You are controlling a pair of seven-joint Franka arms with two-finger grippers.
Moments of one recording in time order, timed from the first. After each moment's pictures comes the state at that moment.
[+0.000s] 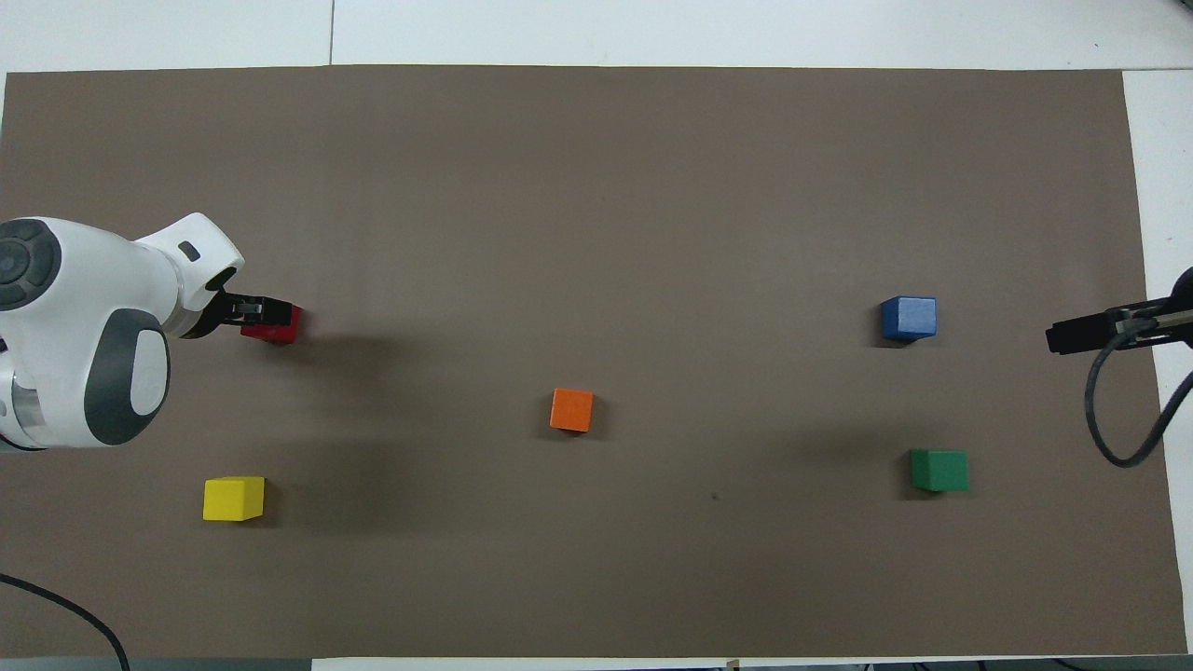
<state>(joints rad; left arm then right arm) 0.01 0.12 -0.05 -2.13 0.06 2.31 0.05 -0.07 -0.14 -0.02 -1.93 -0.02 1.77 -0.21</state>
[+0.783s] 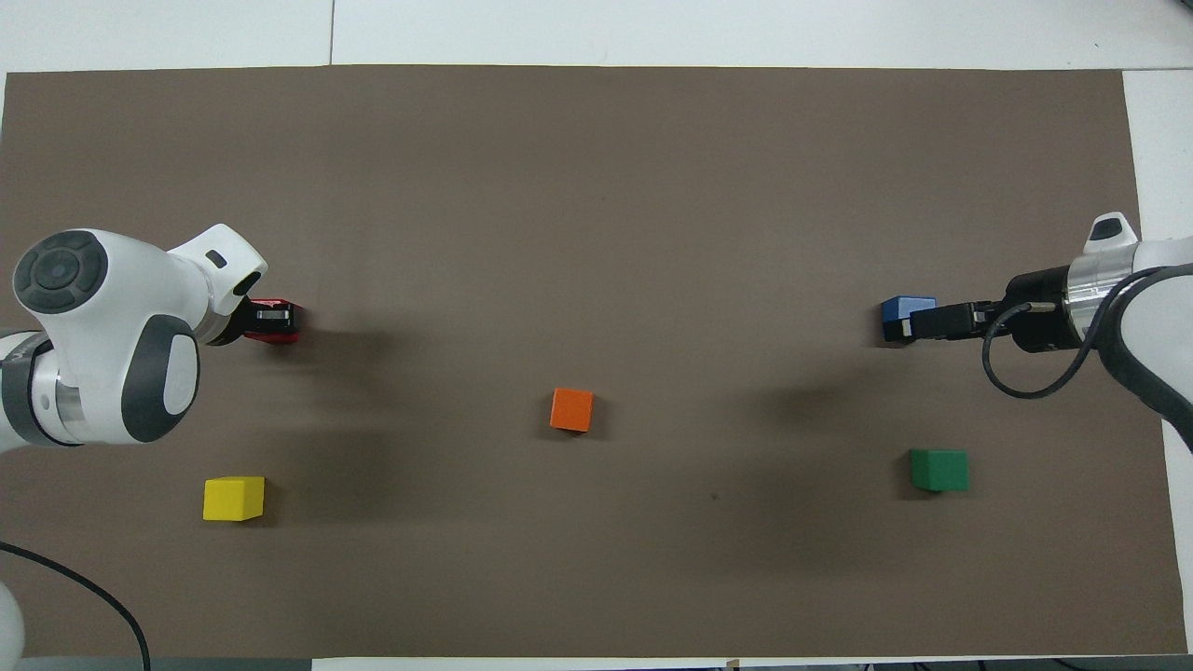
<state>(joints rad) -0.01 0.17 -0.05 -2.10 0.05 2.27 -0.07 -0.10 0.01 -0.02 -2.10 0.70 1.92 -0.50</state>
